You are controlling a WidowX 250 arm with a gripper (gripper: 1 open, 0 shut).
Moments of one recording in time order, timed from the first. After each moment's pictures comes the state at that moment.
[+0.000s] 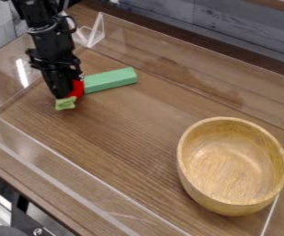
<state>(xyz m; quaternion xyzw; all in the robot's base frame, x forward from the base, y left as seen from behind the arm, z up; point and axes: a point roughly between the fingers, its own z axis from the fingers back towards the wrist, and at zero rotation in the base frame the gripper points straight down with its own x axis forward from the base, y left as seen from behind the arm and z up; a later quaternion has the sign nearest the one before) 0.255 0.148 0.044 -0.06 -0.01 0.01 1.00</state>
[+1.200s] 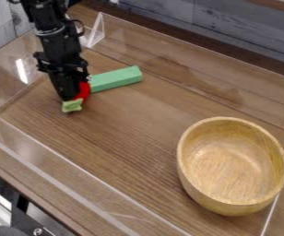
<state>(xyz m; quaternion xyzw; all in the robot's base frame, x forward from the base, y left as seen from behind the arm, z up) 0.266 0.149 0.033 -0.06 -0.01 0.01 1.00</state>
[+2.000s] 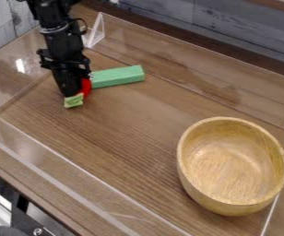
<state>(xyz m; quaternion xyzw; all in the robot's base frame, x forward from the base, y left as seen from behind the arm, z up) 0.278 0.158 0.026 -0.05 -0.01 0.01 1.00</state>
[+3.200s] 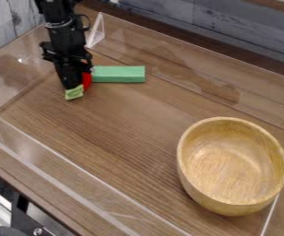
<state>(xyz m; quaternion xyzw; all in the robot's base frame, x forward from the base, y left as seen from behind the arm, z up) 0.286 0.171 0.019 -0.02 0.00 0.02 1.00</state>
